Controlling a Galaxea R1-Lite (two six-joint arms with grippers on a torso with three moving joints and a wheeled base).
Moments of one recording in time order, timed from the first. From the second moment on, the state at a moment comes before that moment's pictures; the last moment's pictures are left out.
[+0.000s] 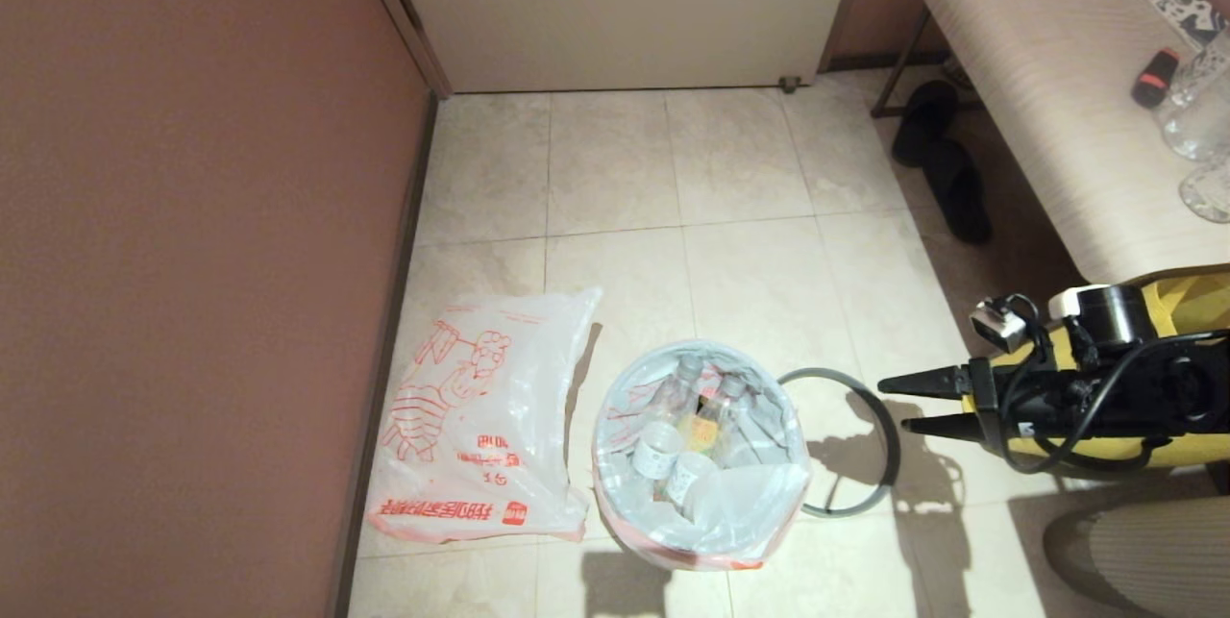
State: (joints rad) left arm 0.00 0.00 0.00 0.01 -0.01 0.00; right arm -0.07 1.99 -0.95 -0.21 1.00 0.29
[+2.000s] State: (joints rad) left arm 0.00 0.00 0.00 0.01 -0.01 0.00; right arm 0.23 2.16 -0.88 -0.35 0.23 0.23
